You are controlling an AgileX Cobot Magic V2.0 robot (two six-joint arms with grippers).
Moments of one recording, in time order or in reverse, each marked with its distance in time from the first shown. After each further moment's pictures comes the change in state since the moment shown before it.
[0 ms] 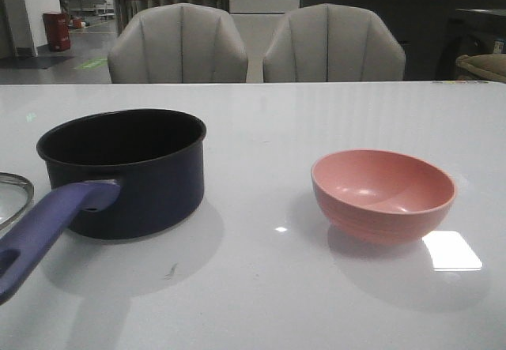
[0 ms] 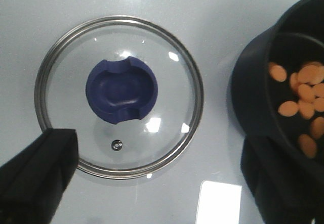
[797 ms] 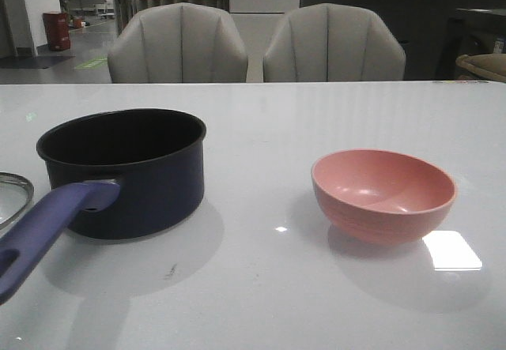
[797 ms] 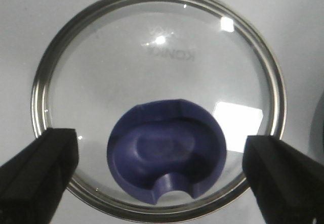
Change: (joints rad) left arm 0.060 0.464 -0.334 0.046 0.229 0.002; right arm 0.000 0.000 0.000 0.000 0.000 0.000
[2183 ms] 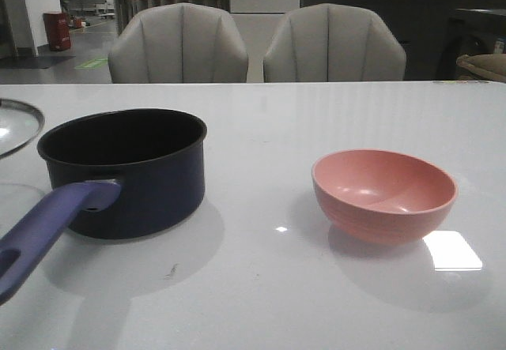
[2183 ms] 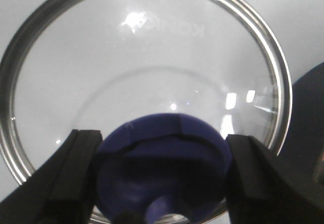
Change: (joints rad) left arm -0.062 0.043 -0.333 0.004 0.166 0.071; right arm 0.000 0.000 0.000 0.000 0.000 0.000
